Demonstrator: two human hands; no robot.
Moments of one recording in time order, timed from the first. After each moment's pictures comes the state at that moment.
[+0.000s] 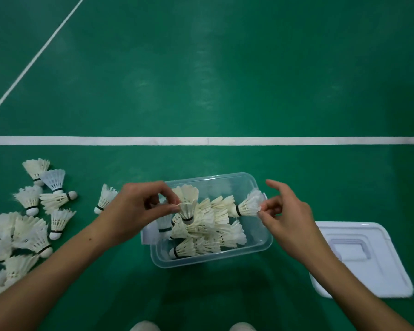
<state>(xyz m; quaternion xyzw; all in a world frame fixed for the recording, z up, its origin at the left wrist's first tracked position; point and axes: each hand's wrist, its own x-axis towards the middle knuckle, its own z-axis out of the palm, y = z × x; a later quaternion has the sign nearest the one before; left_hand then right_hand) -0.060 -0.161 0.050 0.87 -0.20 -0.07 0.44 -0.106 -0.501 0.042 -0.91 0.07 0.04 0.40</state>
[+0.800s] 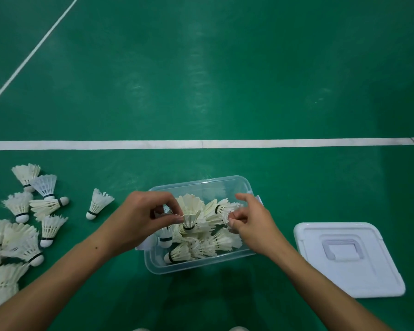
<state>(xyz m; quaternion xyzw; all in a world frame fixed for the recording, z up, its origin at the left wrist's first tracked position) -0.061 -0.177 0.046 0.87 -0.25 -0.09 0.42 -0.090 -0.462 0.013 -0.85 0.13 0.17 0.49</state>
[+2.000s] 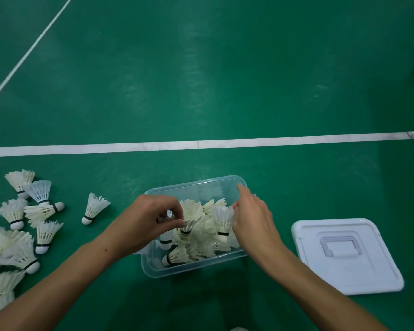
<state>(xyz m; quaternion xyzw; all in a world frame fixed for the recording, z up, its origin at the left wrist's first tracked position) -0.054 -0.193 0.039 0.89 -0.28 -0.10 0.35 -0.089 -0.446 0.037 -0.97 0.09 0.07 0.24</state>
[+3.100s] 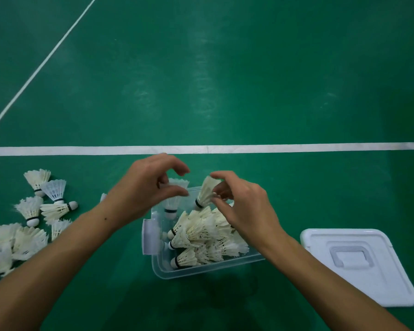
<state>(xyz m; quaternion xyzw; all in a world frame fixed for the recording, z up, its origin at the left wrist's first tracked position) -0.015 -0.183 0.091 0.89 -0.28 0.01 0.35 -0.062 -0.429 0.060 -0.93 -0.13 -0.07 0.32</state>
